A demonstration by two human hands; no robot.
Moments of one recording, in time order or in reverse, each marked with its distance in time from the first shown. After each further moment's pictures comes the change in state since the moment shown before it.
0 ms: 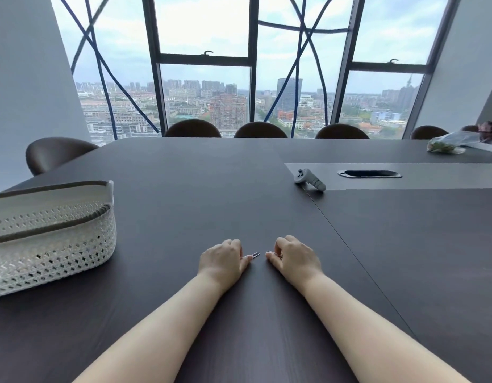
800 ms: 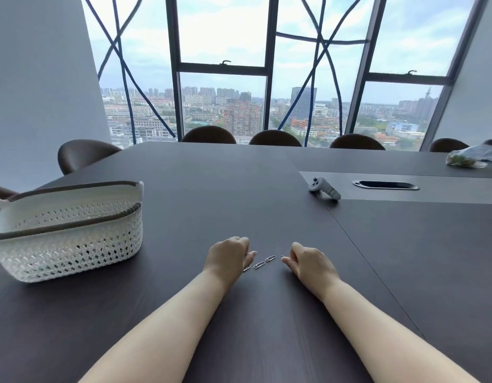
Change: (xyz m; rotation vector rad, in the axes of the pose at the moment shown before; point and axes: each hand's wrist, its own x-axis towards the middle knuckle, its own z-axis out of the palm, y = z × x) left_hand -0.008 -0.019 -0.016 0.021 0.138 0.064; right_hand -0.006 -0.002 -0.004 0.003 -0.015 -0.071
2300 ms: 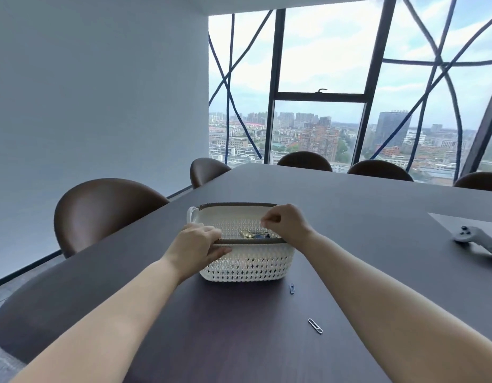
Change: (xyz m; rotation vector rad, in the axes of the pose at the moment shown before) left_hand -0.119 -0.308 -0.158 0.211 0.427 0.133; right_hand 0.117 -0.339 0.033 0.441 0.012 -0.491
